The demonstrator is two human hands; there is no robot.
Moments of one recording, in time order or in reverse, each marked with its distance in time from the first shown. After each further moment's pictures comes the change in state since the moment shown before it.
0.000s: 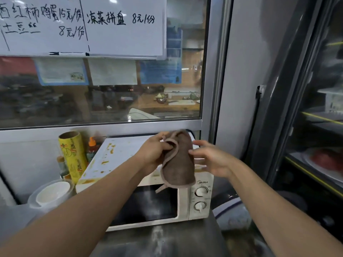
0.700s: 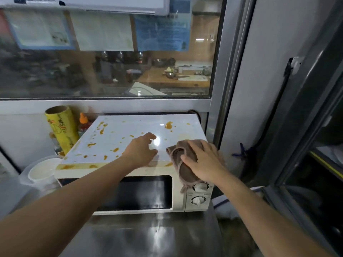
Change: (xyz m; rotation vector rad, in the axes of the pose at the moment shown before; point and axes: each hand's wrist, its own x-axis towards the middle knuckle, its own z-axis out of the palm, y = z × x) left_hand 0.071 -0.076 -0.035 1.109 0.283 -0.067; right_hand 0.083 0.075 -0.025 -1.251 0.202 -0.210
